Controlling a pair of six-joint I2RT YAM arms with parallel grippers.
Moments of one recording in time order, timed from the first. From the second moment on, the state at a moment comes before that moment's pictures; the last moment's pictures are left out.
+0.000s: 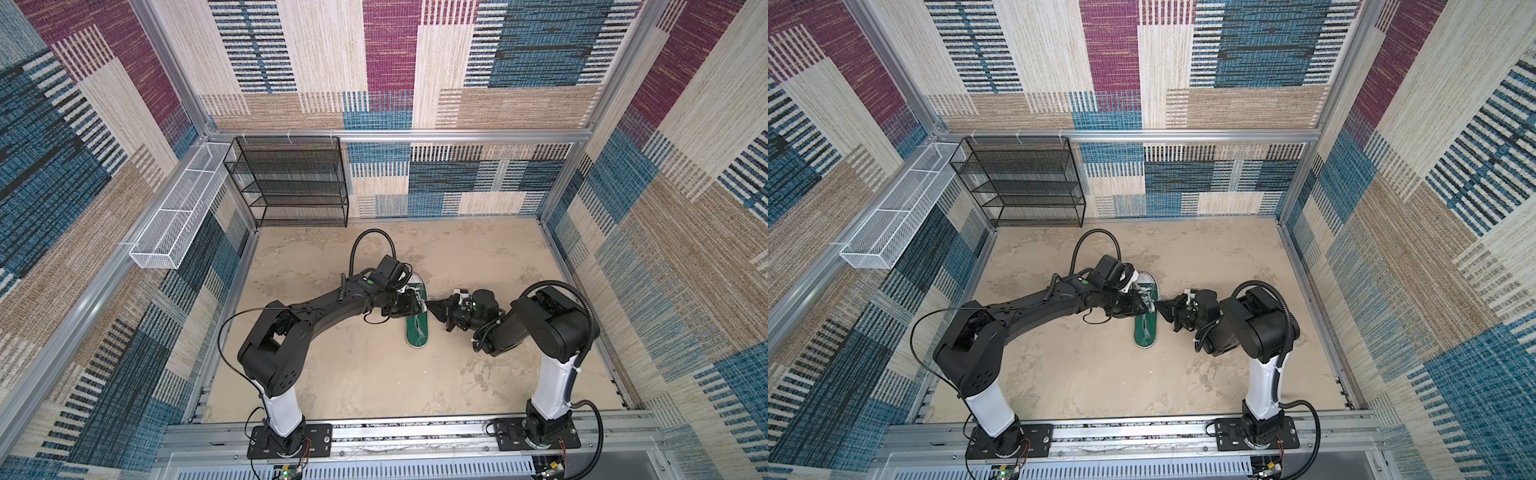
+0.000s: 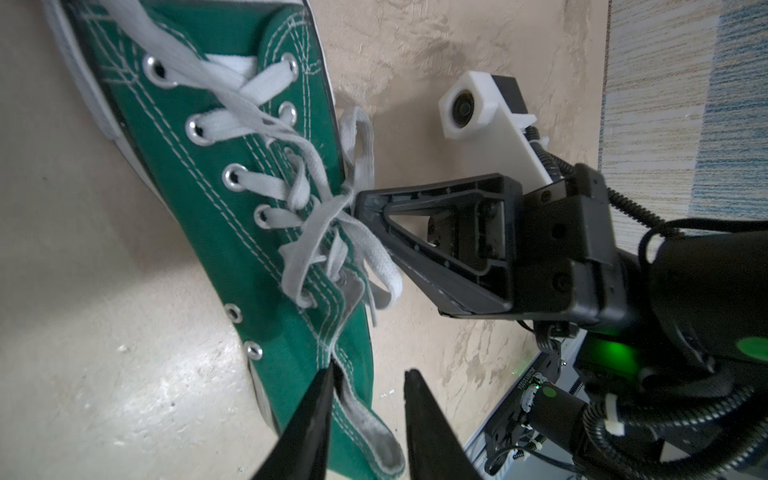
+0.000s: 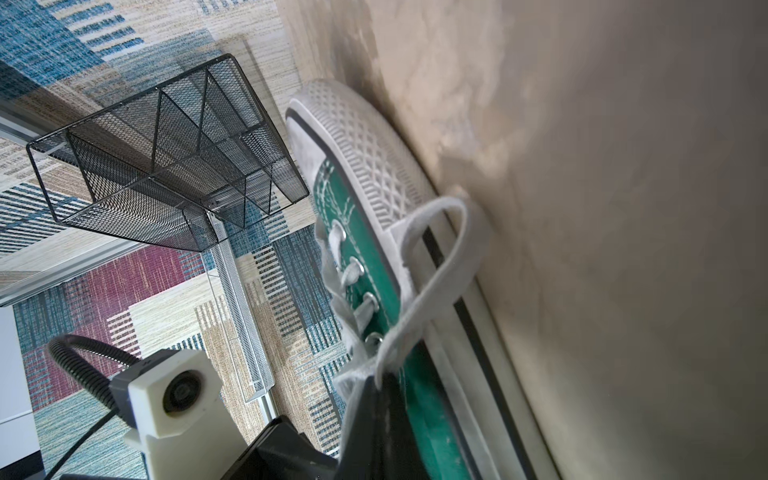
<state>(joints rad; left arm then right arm) -0.68 1.79 1.23 -0.43 0.40 -0.63 0.38 1.92 0.49 1.12 -0.60 1.71</state>
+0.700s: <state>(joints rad) -0.68 1.85 1.27 -0.40 0.43 -0.66 0.38 1.93 0.49 1.15 -0.62 1.72</state>
